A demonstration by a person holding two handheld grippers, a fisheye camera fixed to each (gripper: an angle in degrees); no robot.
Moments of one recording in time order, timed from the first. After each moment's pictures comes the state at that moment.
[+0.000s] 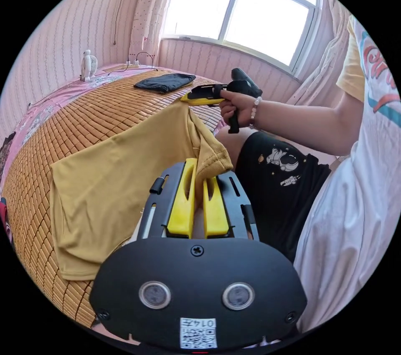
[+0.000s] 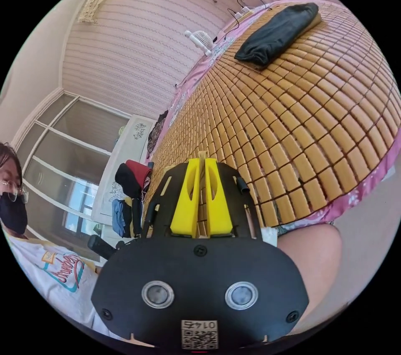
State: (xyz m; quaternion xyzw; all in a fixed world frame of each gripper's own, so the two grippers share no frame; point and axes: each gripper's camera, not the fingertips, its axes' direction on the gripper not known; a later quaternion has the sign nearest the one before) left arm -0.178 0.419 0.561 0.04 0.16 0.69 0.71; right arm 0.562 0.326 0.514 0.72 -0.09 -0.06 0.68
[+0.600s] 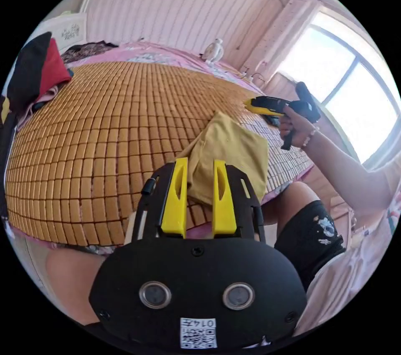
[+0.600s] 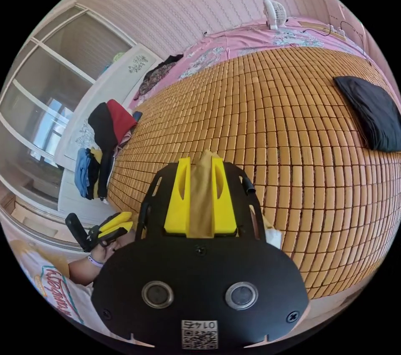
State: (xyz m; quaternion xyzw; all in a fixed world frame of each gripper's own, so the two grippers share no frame) left arm -0.267 0.291 0.514 0.14 0.09 0.39 0.91; right arm 0.335 0.134 0.445 0.59 0.13 -0.14 0.78
